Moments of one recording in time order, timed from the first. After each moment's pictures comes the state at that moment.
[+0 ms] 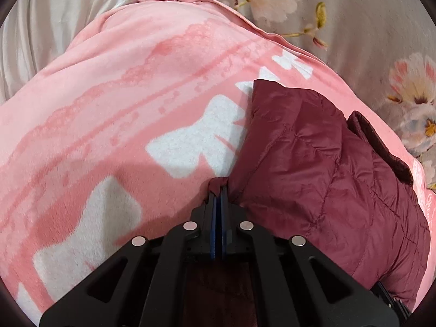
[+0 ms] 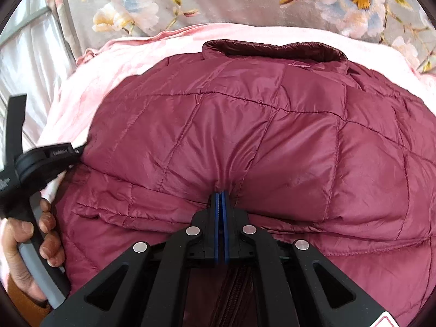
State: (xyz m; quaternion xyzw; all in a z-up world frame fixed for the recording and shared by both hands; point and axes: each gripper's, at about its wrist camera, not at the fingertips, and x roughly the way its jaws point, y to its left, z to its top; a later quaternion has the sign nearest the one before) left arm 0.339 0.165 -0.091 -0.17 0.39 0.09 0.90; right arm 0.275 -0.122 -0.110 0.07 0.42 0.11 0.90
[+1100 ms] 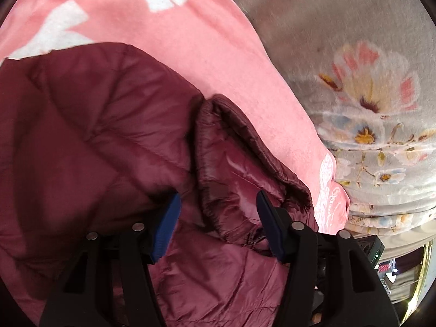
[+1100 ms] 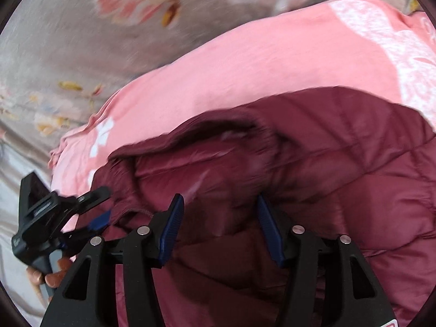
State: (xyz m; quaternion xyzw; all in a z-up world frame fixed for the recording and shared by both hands) left arm 0.517 0.036 -0.083 -0.33 0.53 -0.18 0.76; right arm 0.444 -0.261 -0.104 0.26 0.45 0.08 0.85
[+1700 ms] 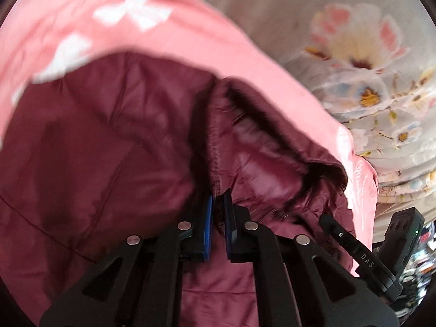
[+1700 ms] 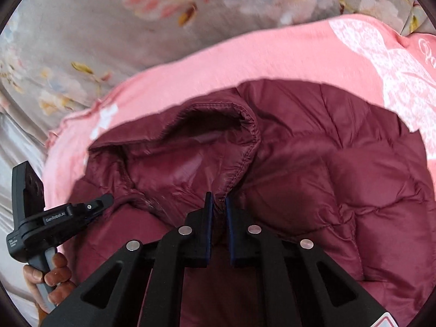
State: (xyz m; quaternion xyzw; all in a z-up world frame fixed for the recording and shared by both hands) left arm 0.477 0.036 -0.085 -0.22 0.50 -0.17 0.82; right arm 0.408 -0.259 -0.108 0.20 0.44 0.07 0.88
